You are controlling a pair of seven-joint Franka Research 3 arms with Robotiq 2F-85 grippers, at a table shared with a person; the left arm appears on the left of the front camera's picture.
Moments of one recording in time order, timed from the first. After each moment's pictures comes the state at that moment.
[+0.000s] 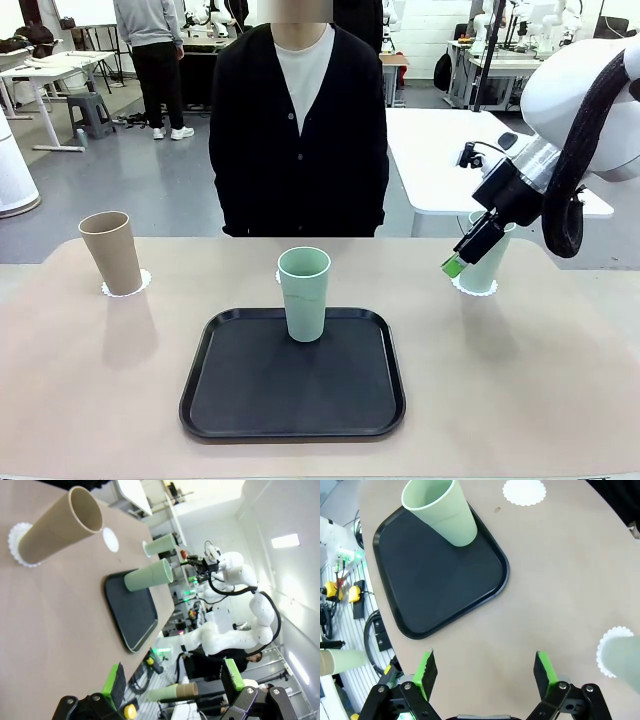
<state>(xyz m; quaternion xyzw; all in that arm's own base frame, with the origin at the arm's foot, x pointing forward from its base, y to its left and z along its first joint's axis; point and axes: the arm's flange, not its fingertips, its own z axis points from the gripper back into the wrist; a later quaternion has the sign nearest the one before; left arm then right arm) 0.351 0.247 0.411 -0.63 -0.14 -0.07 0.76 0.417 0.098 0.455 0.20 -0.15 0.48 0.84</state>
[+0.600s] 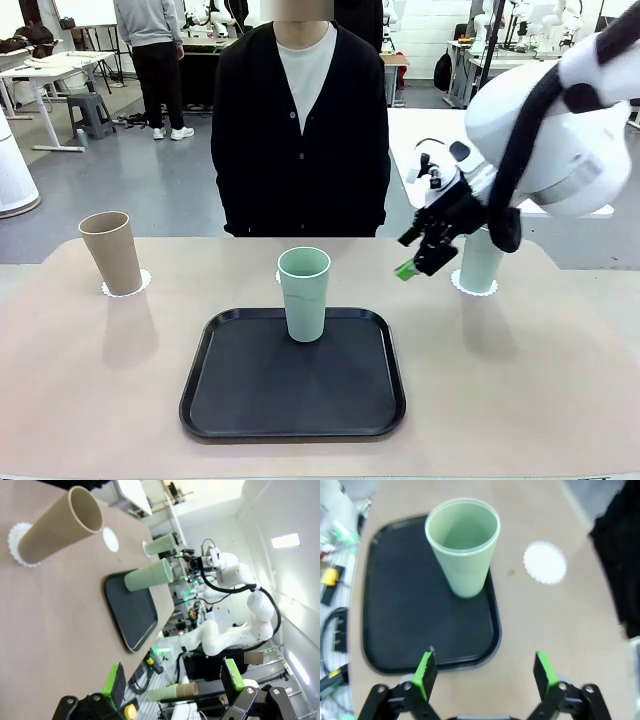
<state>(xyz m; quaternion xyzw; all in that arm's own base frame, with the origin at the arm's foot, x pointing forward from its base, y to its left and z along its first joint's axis) 0.351 0.247 0.411 -0.63 -0.14 -0.07 0.76 0.433 0.168 0.420 0.19 -0.28 0.62 0.70</state>
